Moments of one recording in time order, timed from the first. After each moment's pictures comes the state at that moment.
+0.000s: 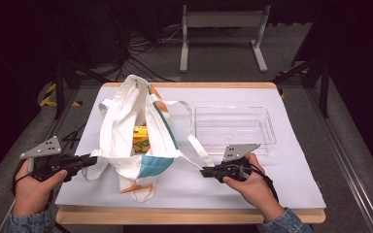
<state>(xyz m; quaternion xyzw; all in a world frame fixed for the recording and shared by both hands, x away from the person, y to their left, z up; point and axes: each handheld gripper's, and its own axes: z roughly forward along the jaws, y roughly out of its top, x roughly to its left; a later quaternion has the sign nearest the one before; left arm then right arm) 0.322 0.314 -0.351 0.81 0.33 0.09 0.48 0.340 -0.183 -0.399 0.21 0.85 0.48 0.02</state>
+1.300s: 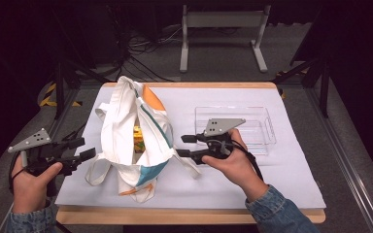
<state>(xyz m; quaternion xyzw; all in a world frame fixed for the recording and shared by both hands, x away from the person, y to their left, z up) 0.330 0.317 -0.339 0.74 0.40 0.12 0.53 0.372 -0.125 -0.328 0.17 0.82 0.55 0.07</state>
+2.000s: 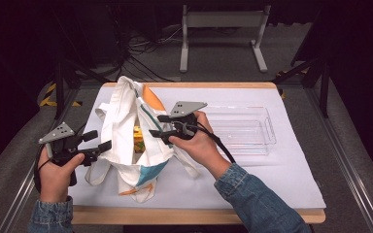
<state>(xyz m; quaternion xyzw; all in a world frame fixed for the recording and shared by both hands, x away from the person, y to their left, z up) 0.358 0.288 -0.358 0.74 0.40 0.14 0.52 0.426 -0.053 -0.336 0.17 0.82 0.54 0.12</state>
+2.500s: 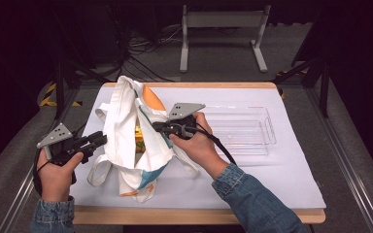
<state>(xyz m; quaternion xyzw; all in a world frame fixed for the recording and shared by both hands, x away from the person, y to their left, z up) 0.354 0.293 -0.360 0.73 0.39 0.18 0.53 0.422 -0.052 -0.333 0.15 0.83 0.52 0.14</state>
